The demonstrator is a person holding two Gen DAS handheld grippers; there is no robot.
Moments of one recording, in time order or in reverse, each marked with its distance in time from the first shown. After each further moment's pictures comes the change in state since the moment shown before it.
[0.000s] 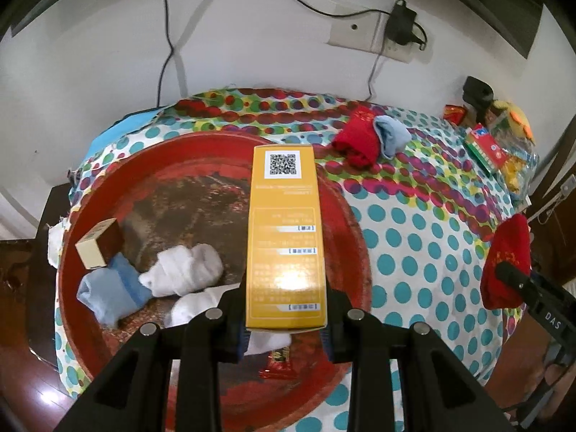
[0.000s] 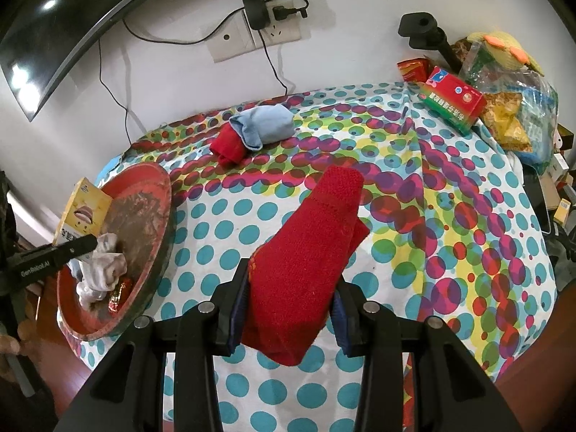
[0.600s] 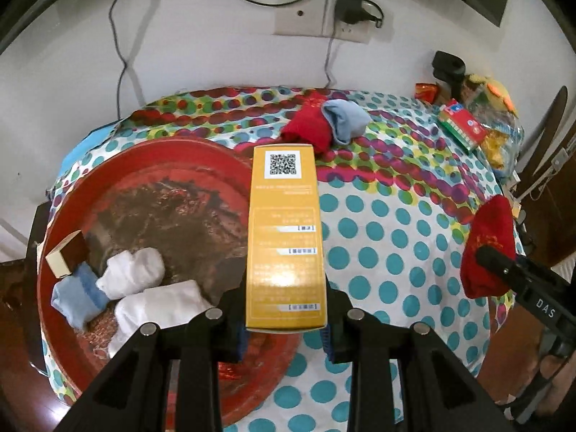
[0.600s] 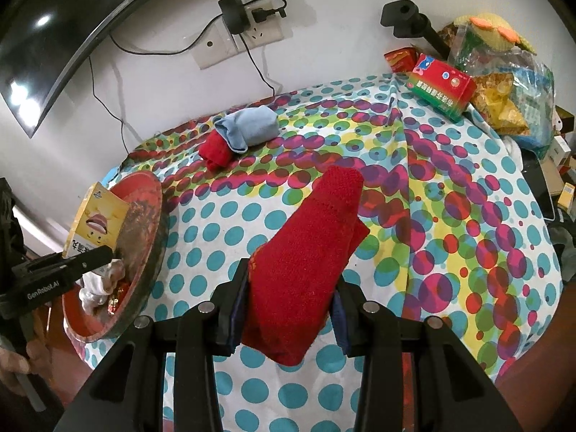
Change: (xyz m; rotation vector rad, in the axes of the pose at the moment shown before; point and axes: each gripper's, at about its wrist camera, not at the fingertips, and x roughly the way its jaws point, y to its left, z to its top) left arm 0.007 -0.058 -0.003 0.084 0.021 -0.025; right arm 0.000 -0.029 -0.003 0.051 -0.009 0.040
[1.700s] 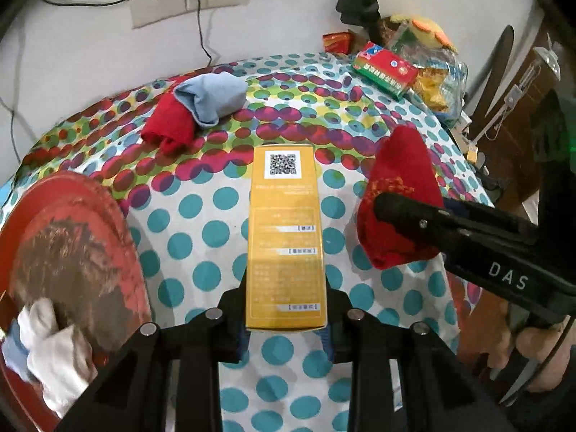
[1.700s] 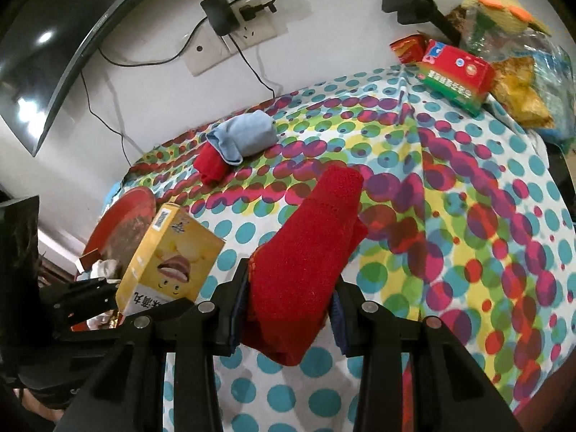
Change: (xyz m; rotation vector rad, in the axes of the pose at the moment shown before) left arm 0.051 -0.107 0.006 0.223 0.083 -0.175; right arm 0.030 -0.023 0.020 0.046 0.005 0.087
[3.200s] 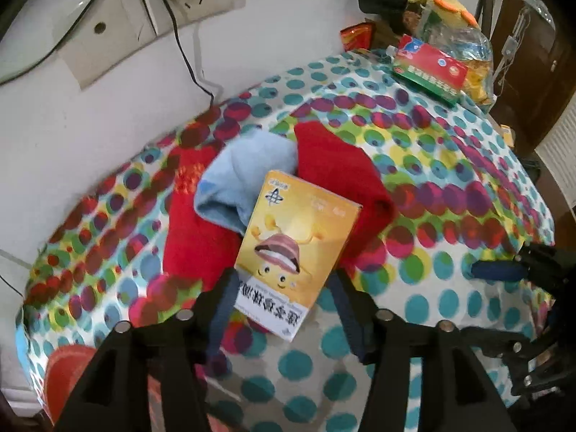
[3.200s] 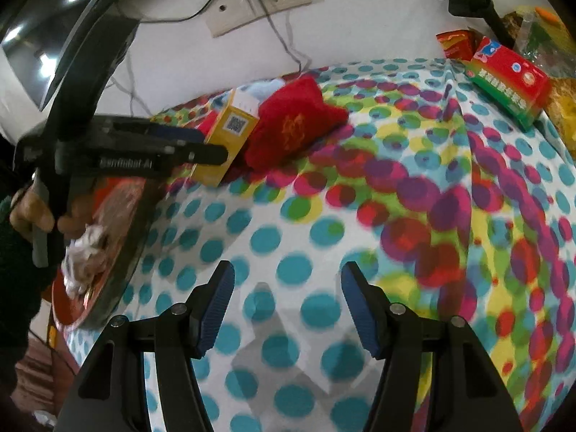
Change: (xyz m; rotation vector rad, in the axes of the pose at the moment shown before) left arm 0.072 0.057 0.120 0.265 0.042 0.068; right arm 0.052 0.004 0.015 -0.150 0.070 0.048
